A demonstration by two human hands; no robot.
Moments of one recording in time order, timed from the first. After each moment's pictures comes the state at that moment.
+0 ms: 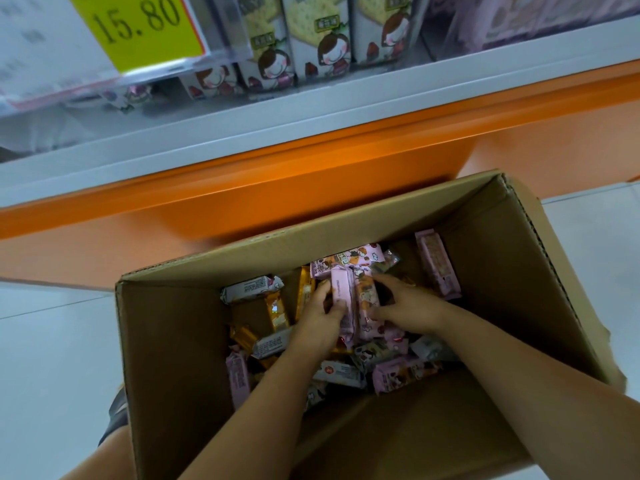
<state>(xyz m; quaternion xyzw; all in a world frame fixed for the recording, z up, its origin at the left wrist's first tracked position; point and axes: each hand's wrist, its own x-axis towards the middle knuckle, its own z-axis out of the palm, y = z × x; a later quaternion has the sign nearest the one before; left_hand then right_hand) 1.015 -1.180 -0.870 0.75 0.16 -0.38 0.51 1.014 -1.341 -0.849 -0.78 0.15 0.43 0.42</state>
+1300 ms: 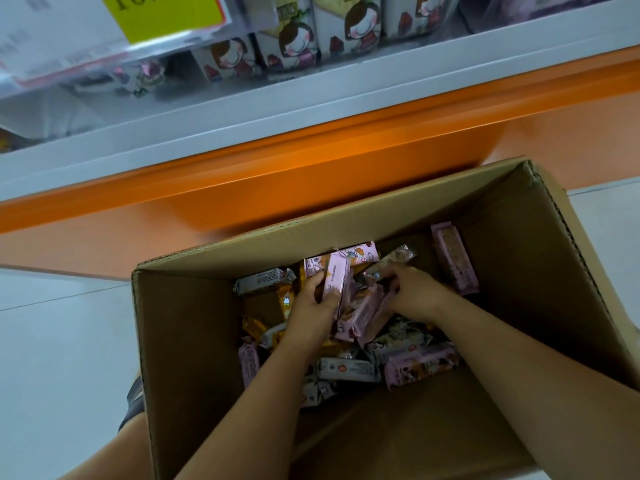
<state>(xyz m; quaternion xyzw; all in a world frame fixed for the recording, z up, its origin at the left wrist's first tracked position) 1.023 -1.157 -0.870 0.76 0.20 -0.35 0.51 1.028 -1.328 -0.869 -0.82 0.16 0.40 0.37</state>
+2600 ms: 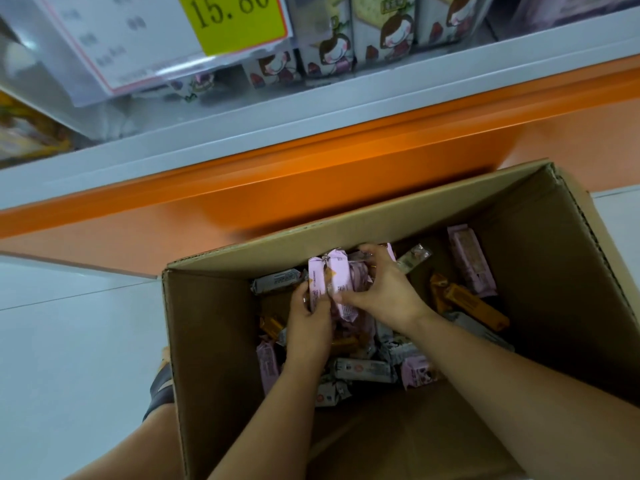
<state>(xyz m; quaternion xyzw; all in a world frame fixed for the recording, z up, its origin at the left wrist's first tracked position) 1.004 -1.137 -0.862 0.75 0.30 -0.22 0.55 1.024 -1.269 -0.866 -0.76 0.15 0.21 0.59</state>
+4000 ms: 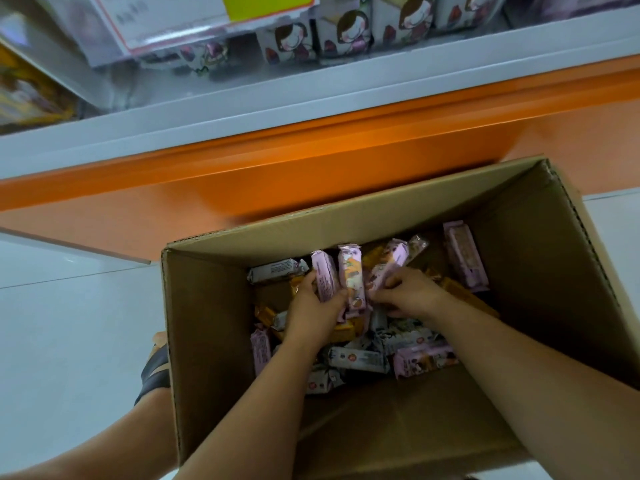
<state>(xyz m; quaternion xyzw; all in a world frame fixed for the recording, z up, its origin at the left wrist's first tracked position) 1.011 -1.137 -0.863 0.81 0.21 -0.31 0.45 1.019 -1.301 -0.876 -0.74 0.27 0.38 0.48</state>
